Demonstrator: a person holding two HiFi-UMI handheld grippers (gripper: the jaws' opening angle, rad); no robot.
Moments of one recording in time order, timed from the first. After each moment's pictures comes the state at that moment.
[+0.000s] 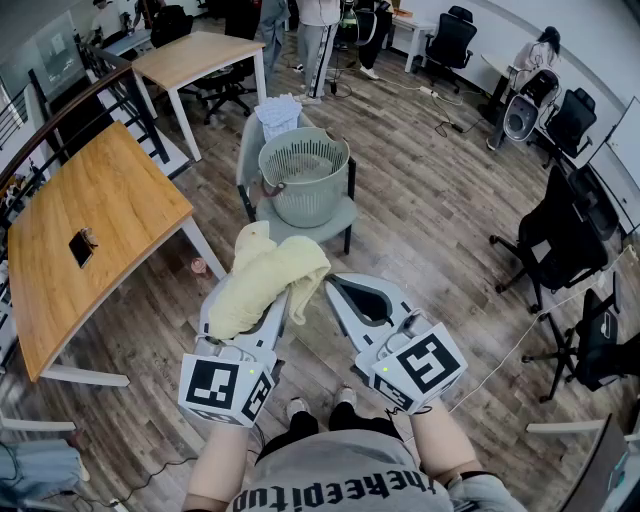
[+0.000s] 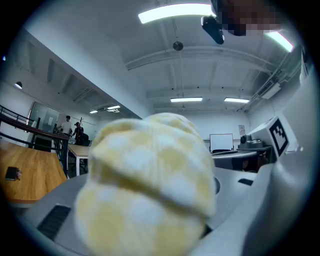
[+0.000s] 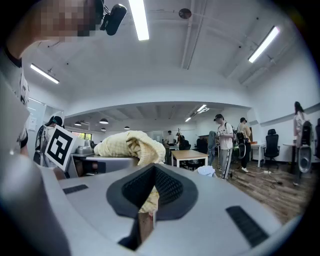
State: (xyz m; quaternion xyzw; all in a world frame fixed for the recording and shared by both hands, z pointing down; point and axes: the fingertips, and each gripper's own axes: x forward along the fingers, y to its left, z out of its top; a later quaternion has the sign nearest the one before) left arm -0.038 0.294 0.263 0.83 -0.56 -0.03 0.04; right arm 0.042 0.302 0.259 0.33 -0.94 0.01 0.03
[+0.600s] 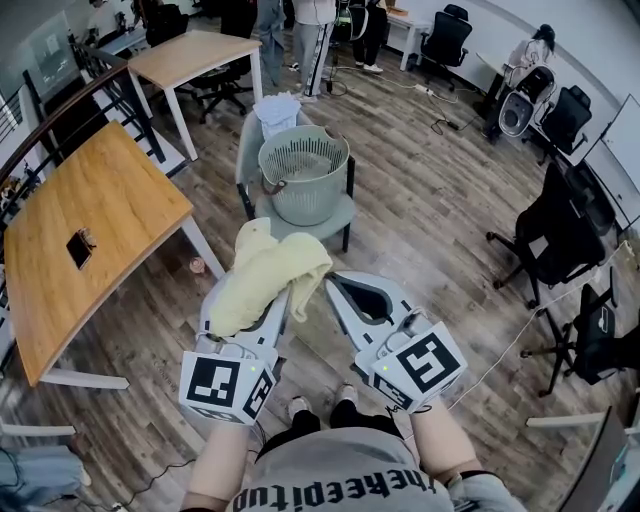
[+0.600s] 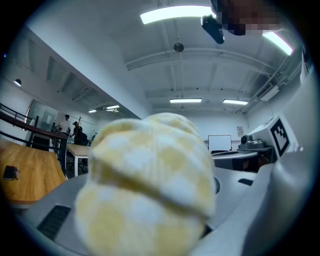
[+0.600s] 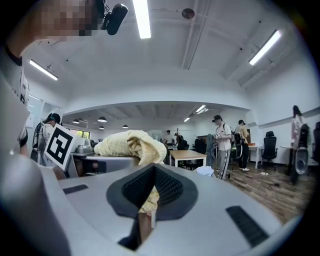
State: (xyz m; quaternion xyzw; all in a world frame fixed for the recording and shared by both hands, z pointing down) left arm -0.049 0.296 0.262 0.84 -0.55 -0.03 0.04; right arm 0.030 0.307 0.257 0.34 -0.94 0.00 0.04
